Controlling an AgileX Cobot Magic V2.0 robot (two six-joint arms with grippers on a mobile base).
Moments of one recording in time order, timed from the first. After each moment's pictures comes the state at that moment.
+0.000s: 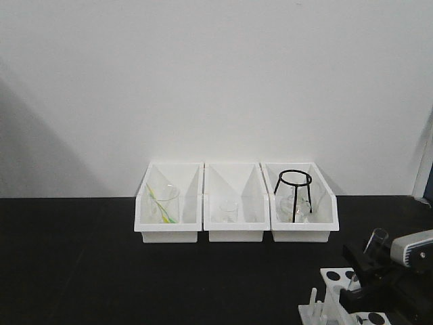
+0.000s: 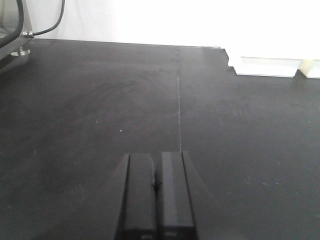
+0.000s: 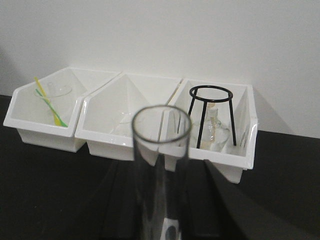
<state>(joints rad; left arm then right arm) 0.08 -0.02 0.03 0.05 0.29 -0.16 0.07 1.39 -0.47 -0.30 -0.72 0.19</state>
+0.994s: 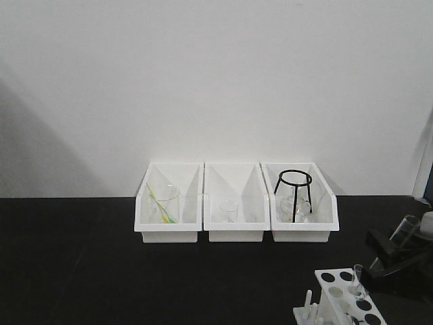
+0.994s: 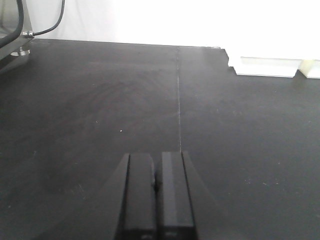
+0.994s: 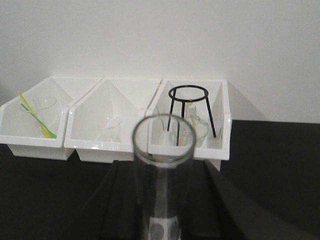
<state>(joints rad) 0.08 -0.02 0.03 0.05 0.29 -0.16 0.07 1.19 -0.54 -0.29 -0.38 0.30</state>
